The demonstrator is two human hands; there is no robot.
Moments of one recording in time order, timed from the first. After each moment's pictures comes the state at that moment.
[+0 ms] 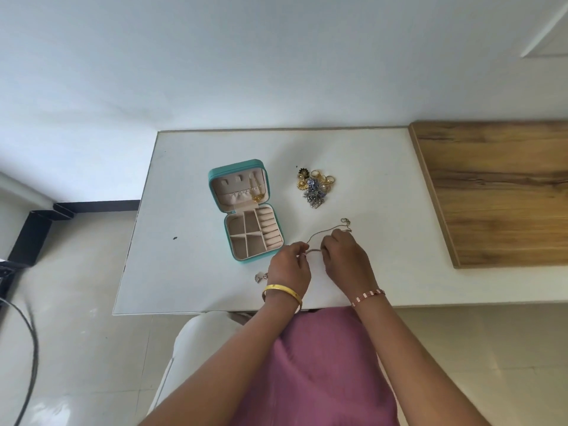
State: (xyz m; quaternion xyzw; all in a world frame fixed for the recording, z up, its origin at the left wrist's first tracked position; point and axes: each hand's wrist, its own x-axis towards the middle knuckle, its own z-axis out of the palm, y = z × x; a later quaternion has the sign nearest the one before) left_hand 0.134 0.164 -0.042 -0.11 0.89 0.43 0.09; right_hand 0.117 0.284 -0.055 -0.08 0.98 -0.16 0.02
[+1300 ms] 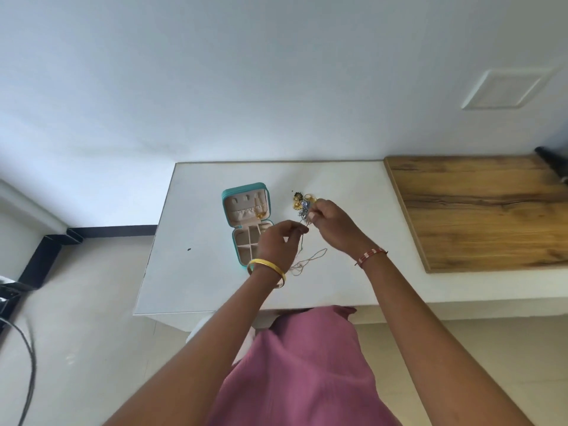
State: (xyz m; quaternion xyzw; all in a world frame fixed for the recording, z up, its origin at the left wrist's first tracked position) left_hand 0.125 0.143 0.043 -0.04 0.84 0.54 0.03; right_hand 0.097 0.265 0.077 -0.04 0.89 -0.45 0.12
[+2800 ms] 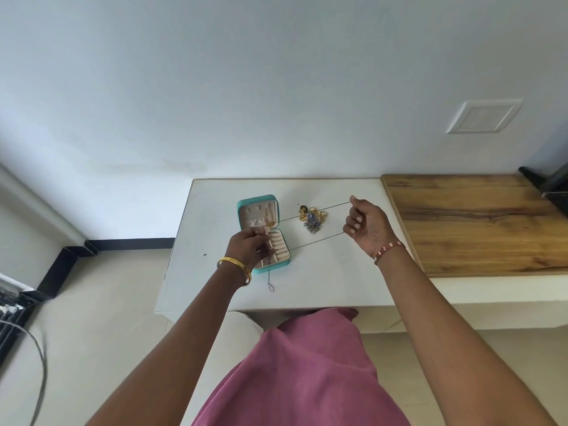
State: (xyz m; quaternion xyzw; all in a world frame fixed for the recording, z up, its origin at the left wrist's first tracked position) left_hand 0.139 0.075 0.063 -0.21 0.56 0.79 0.11; right_hand 0.098 0.305 0.081 0.18 0.49 -0.85 0.07
